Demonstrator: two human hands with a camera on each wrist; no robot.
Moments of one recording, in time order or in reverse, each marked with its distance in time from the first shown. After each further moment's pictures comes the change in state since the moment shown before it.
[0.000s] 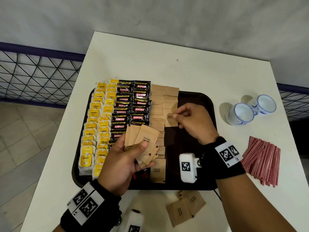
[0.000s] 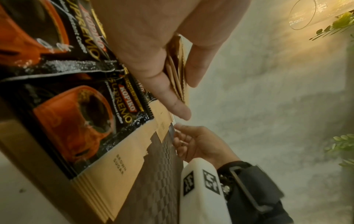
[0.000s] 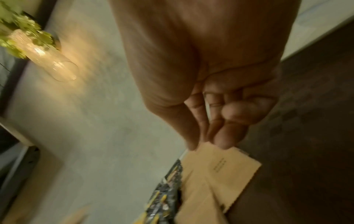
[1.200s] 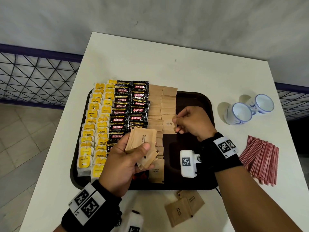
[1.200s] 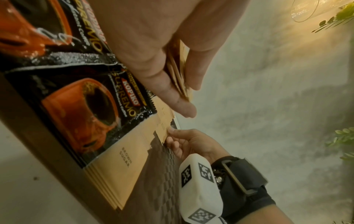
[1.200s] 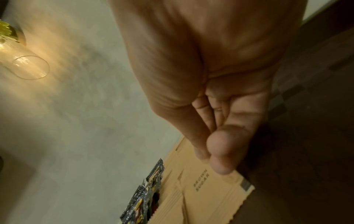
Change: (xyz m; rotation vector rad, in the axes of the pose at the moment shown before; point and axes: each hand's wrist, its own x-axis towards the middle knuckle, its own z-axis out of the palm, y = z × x) left_hand 0.000 -0.005 0.004 0.045 0.009 0.004; right_hand 0.014 0.013 0.000 0.165 -0.088 0.167
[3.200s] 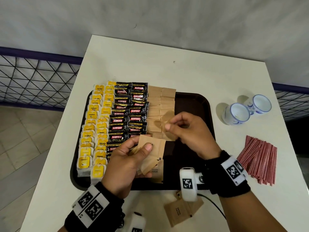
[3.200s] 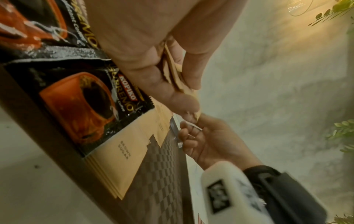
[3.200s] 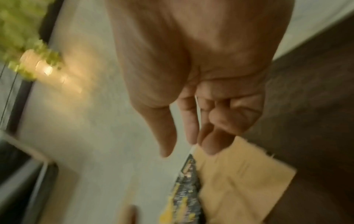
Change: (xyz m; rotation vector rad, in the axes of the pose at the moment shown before) left_hand -0.009 0.002 0.010 0.069 0.033 -0.021; right_hand -0.055 -0.004 0.004 0.008 -0.057 -0.209
